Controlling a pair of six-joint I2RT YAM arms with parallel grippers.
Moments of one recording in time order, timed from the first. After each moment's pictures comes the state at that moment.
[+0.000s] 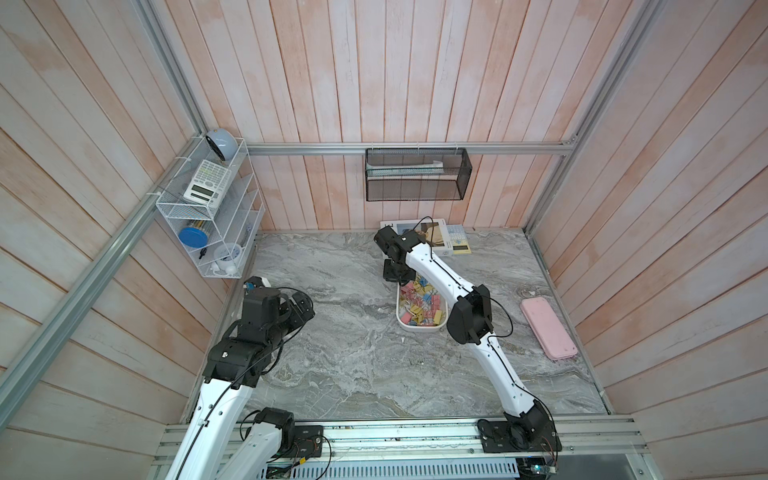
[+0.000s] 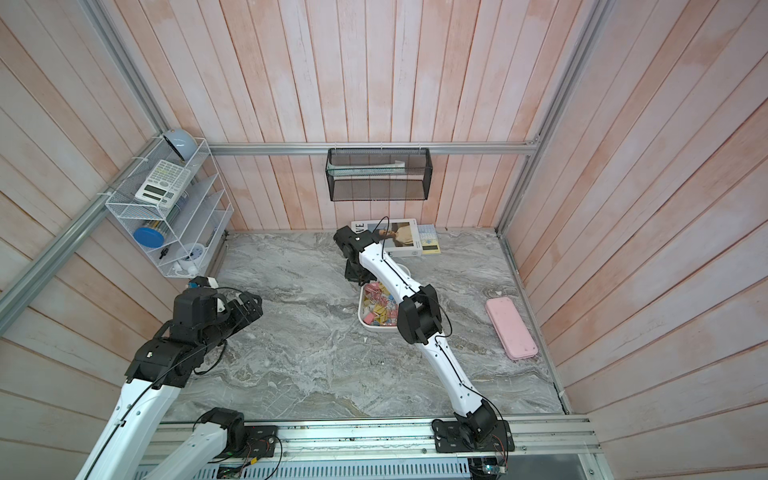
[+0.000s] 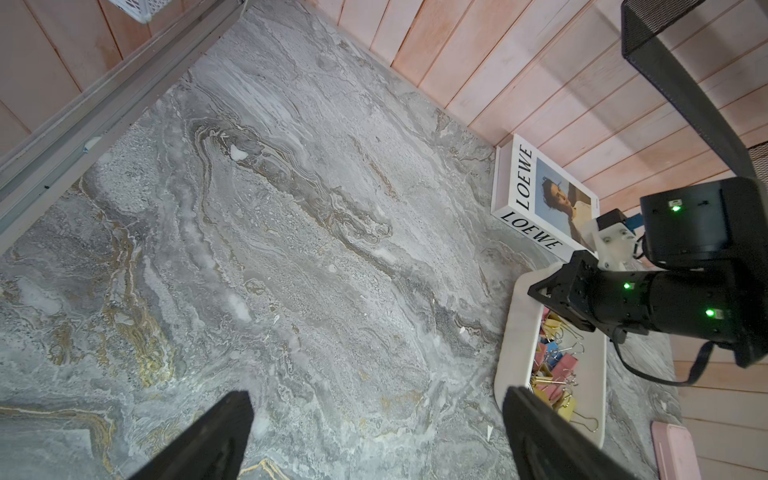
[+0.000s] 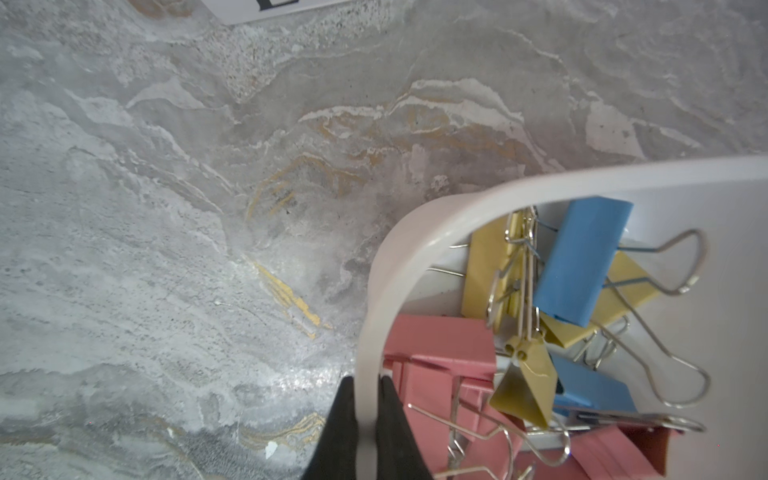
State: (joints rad) left arm -0.20 0.78 0.96 -0.86 -0.11 -0.66; right arm 0.69 2.60 2.63 -1.38 0.18 0.74
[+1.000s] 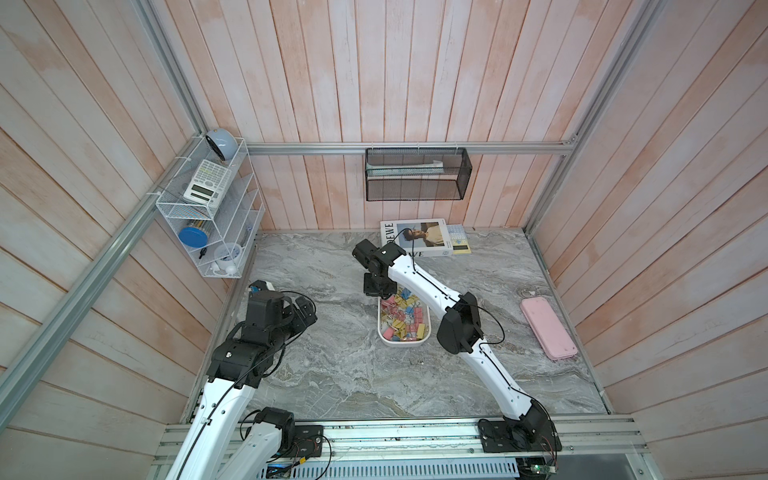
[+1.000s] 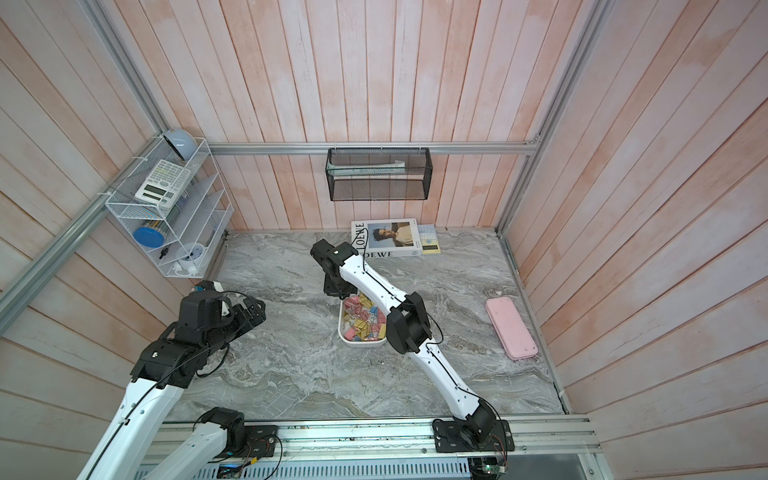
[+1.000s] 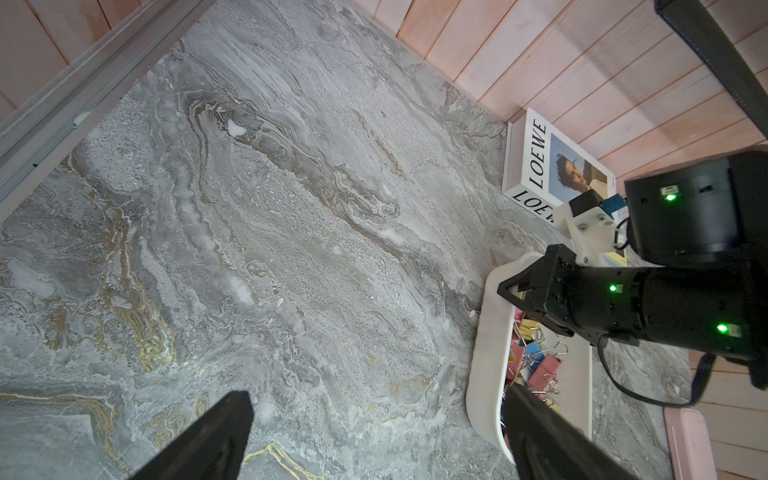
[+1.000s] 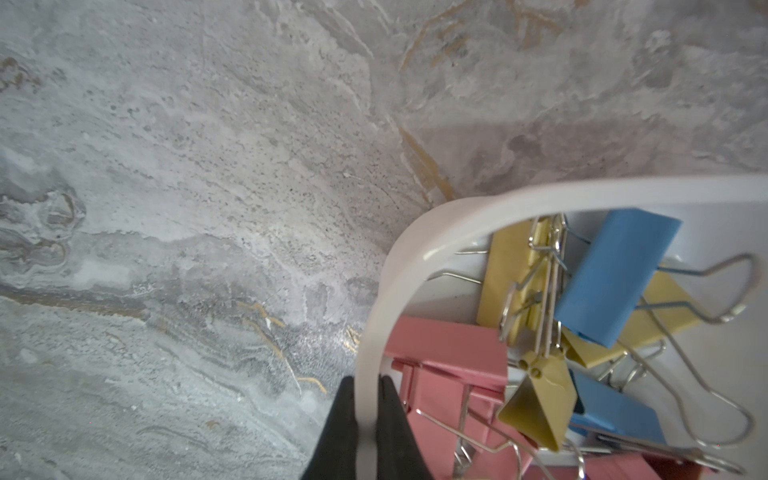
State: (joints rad) left arm -0.21 0.78 0.92 -0.86 -0.10 -0.66; right arm 0.82 2.62 2.64 -1.37 0.09 0.77
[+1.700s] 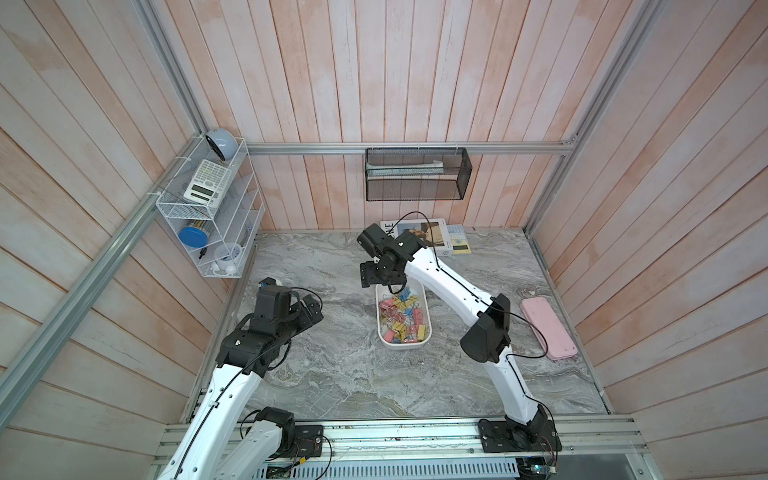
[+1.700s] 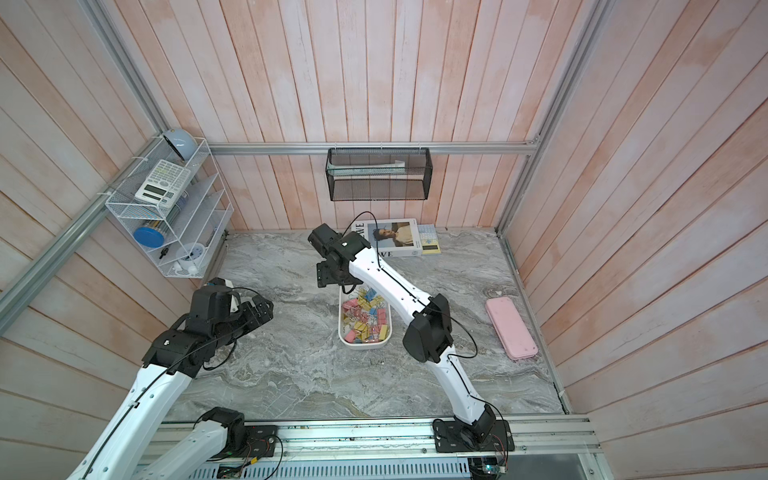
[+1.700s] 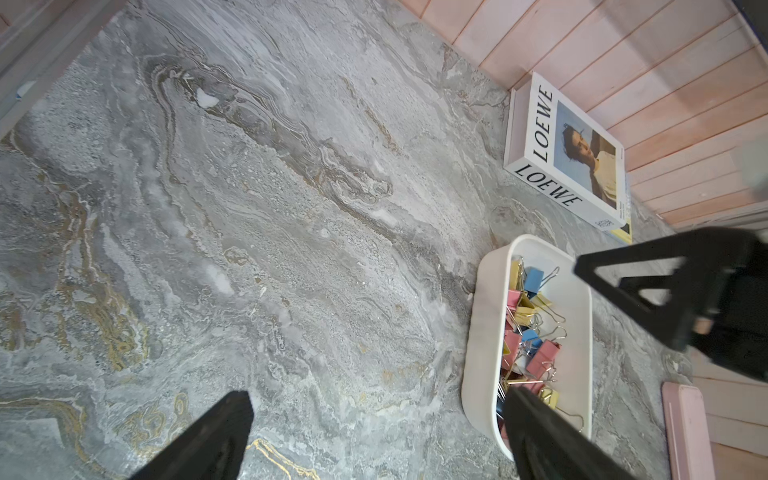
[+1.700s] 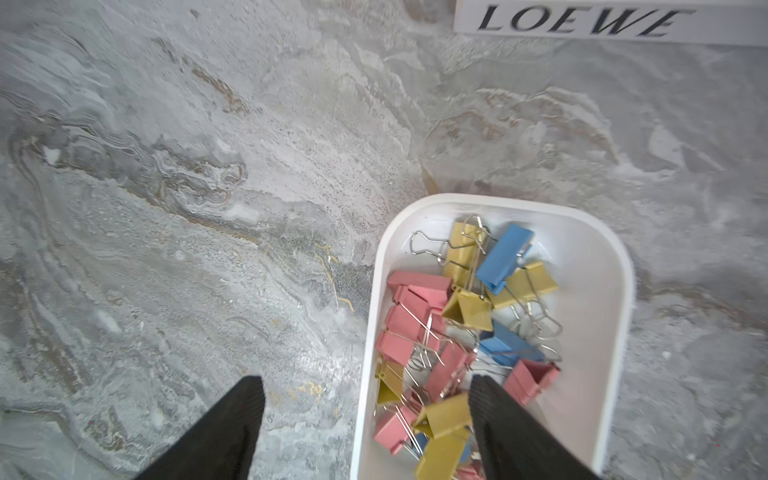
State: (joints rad) left arm -0.25 0.88 0.92 -0.84 -0.06 -0.67; right arm 0.85 2.20 2.36 -1.26 0.16 0.62
